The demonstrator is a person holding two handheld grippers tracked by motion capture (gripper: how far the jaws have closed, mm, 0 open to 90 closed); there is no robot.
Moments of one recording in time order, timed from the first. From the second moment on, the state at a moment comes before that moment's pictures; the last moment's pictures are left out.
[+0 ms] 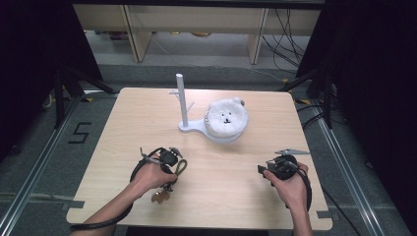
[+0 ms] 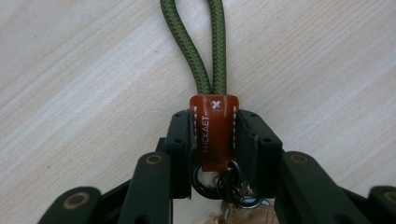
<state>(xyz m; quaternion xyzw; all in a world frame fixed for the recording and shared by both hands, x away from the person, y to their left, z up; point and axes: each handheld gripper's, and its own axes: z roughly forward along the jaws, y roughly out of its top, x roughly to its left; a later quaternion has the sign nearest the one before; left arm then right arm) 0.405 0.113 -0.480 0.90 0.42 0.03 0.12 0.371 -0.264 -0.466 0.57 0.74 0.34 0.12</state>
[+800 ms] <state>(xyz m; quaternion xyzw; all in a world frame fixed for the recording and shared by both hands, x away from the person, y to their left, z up) 0.365 0.177 -0.479 0.86 0.39 0.10 0.33 0.372 -0.266 -0.465 0.55 0.73 0.36 0.16</state>
